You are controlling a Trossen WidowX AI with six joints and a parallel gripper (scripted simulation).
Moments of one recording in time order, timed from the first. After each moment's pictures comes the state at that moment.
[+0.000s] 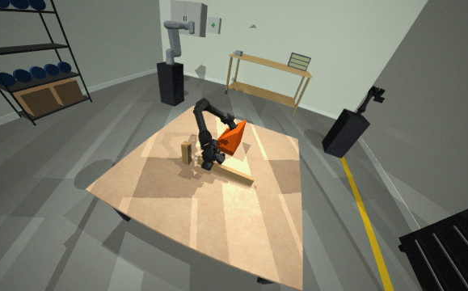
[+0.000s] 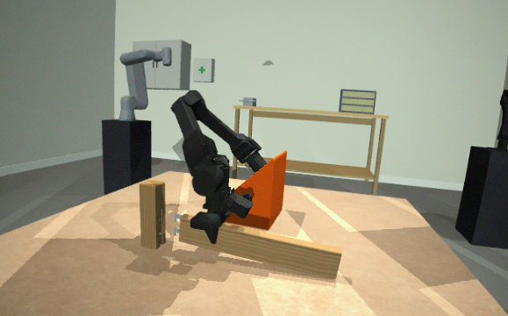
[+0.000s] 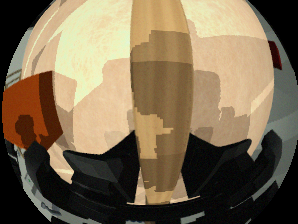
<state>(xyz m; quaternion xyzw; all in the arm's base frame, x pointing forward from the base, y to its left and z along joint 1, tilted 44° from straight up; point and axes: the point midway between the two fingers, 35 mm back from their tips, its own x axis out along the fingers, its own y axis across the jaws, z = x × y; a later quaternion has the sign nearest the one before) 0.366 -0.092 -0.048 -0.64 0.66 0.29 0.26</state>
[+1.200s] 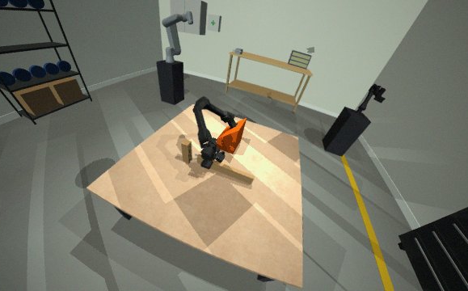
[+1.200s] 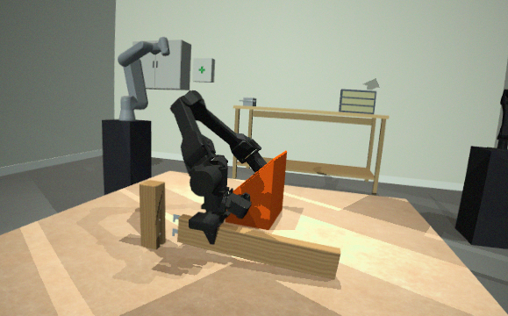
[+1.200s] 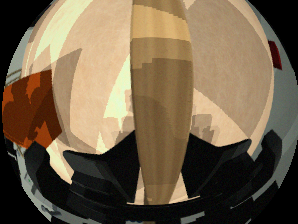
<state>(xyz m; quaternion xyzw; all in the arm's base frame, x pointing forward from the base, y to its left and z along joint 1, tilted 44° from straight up) 0.369 -0.095 -0.046 -0.64 0.66 0.29 0.27</state>
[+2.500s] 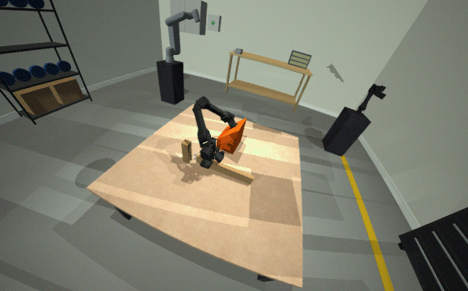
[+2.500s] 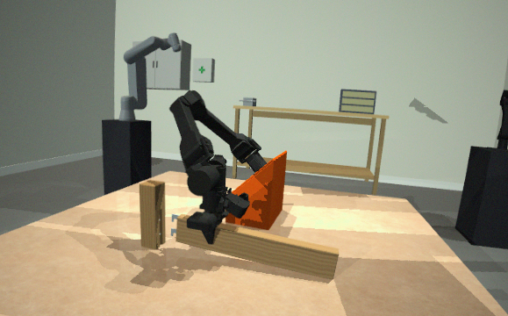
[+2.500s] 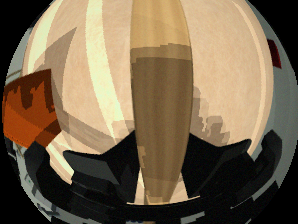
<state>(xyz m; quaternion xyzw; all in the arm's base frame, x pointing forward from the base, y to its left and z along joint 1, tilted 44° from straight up) 0.370 -0.098 -0.044 -0.64 0.66 0.28 0.27</state>
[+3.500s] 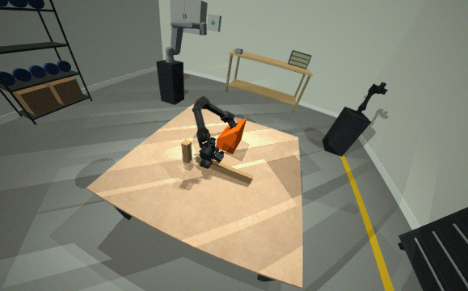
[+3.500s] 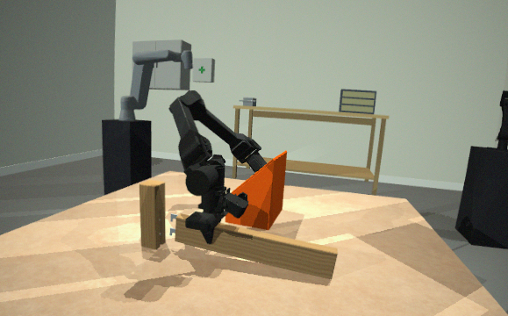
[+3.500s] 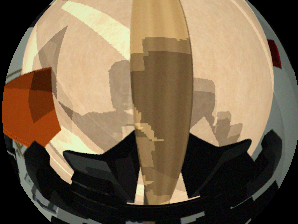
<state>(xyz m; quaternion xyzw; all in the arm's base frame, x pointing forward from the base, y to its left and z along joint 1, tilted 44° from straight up) 0.370 -0.100 -0.041 -0.64 0.66 0.29 0.27</state>
